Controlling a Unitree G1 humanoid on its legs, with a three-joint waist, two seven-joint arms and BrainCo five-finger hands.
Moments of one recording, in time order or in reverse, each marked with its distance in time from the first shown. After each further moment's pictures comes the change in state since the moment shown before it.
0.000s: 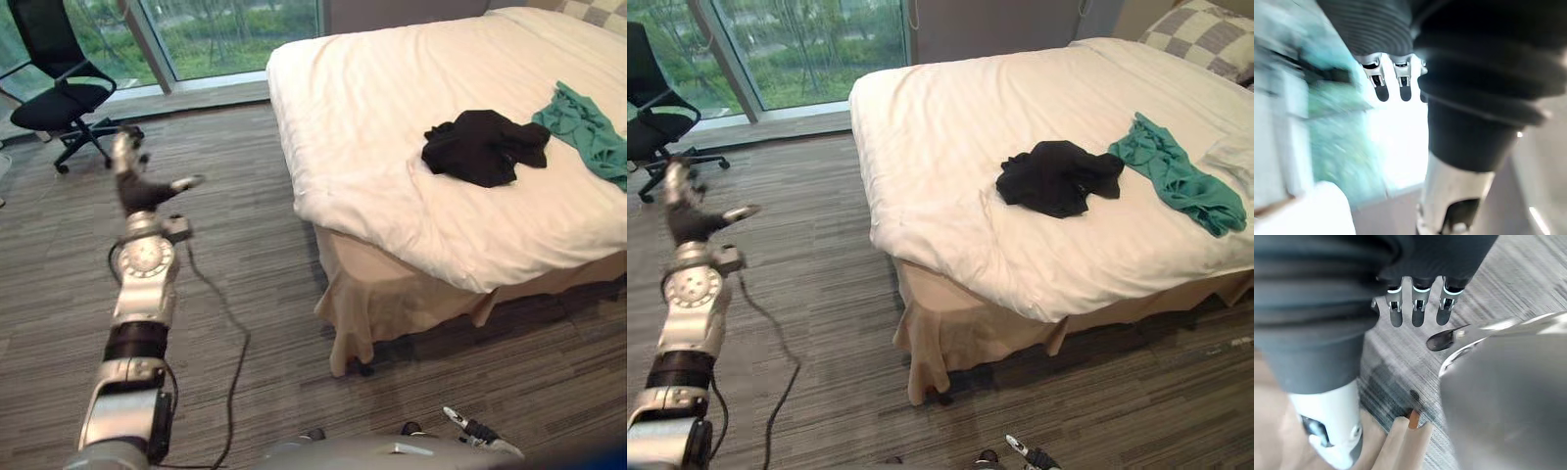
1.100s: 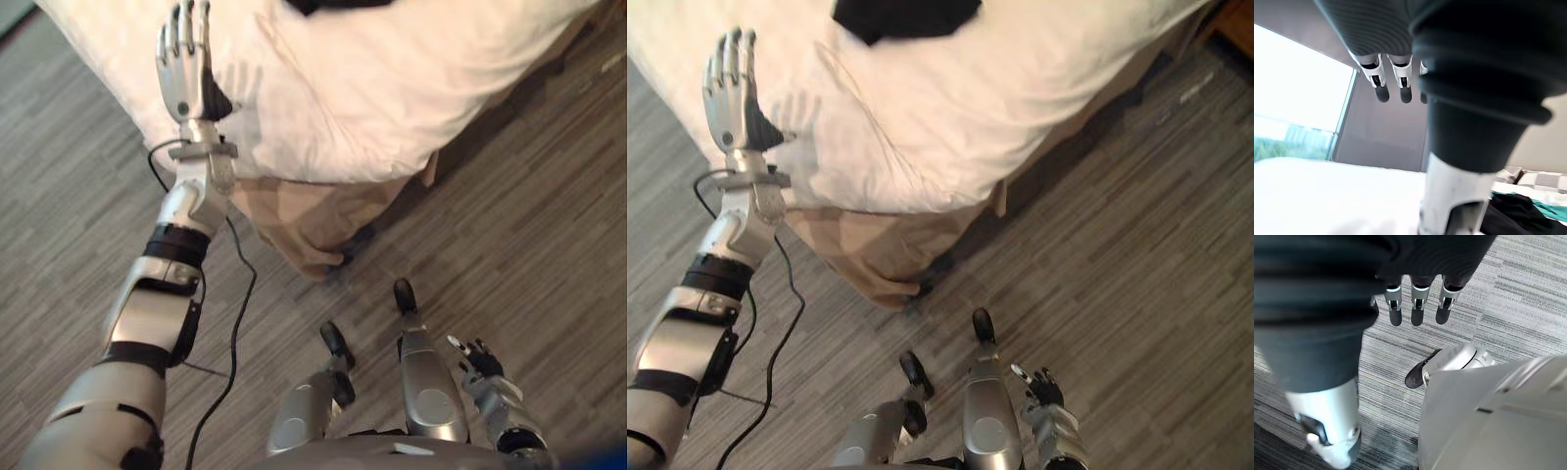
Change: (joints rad) left arm -0.575 -0.003 -0.296 0.224 0.753 0.435 0.407; right arm -0.172 0.025 0.030 -0.211 0.046 -0.158 -0.019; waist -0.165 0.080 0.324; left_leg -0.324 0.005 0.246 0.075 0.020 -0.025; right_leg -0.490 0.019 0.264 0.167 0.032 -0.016
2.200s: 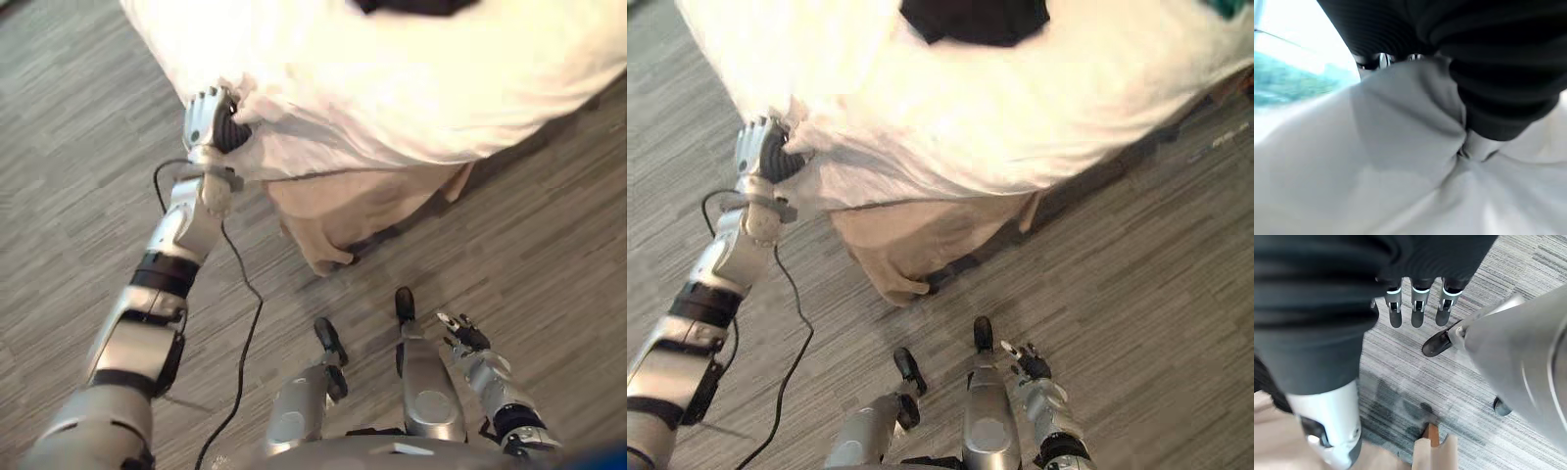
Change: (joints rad) left arm 0.395 0.090 0.032 -0.342 -0.183 -0.142 -0.373; right arm -0.026 -0.059 0.120 0.049 0.172 0.081 -0.018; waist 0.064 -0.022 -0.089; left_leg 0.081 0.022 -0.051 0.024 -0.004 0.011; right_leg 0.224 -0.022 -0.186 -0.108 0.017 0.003
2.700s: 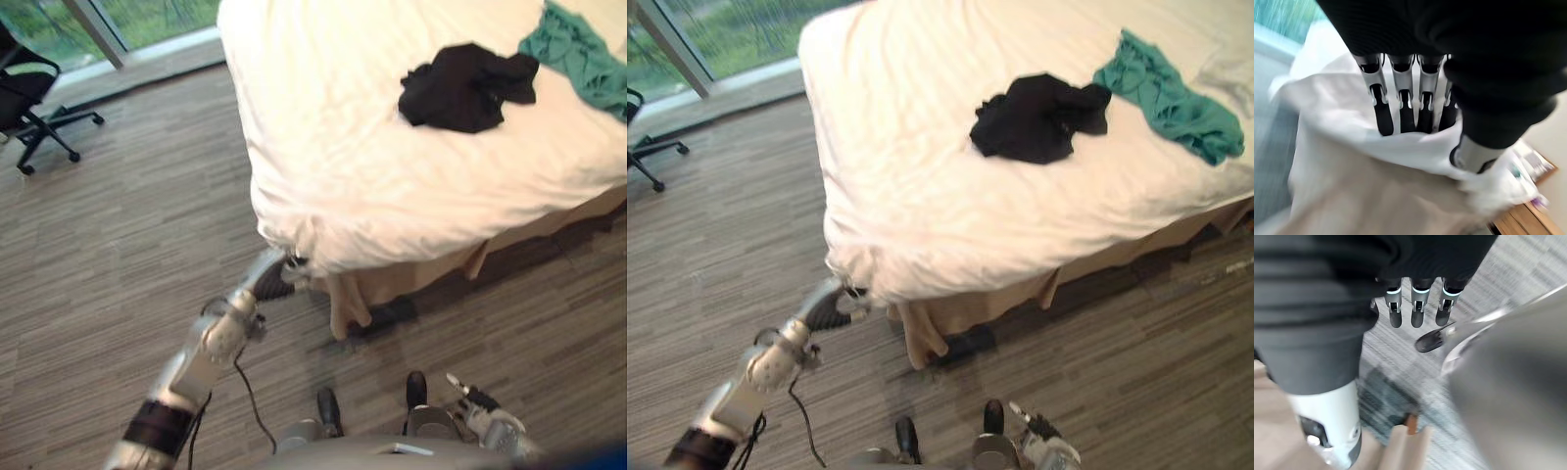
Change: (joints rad) left arm 0.698 -0.137 -0.084 -0.209 -0.172 -0.225 -0.466; right arm 0.204 0.005 -0.077 0.033 -0.136 0.160 0.020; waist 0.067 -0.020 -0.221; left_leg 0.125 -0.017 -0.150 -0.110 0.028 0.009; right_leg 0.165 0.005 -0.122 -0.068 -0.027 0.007
